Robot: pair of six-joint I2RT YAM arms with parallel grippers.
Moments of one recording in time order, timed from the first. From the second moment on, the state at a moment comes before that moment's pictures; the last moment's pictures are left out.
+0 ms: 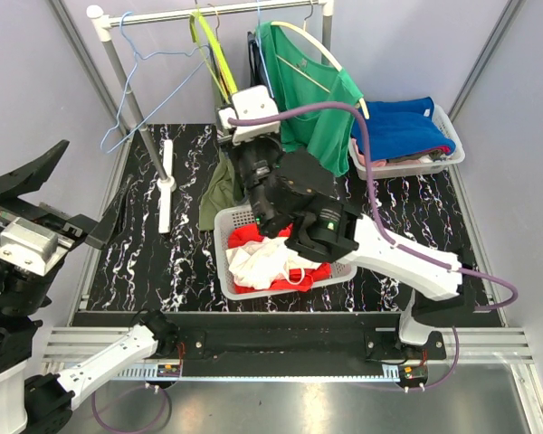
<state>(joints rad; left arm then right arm) -0.68 0.62 1.56 -0.45 -0.04 0.58 1.34 1.70 2.11 0.04 1.02 -0.47</state>
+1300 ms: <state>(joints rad) -0.68 0.60 1.55 -0.42 -0.08 0.56 1.17 2.11 2.46 -0.24 0.84 -0.26</state>
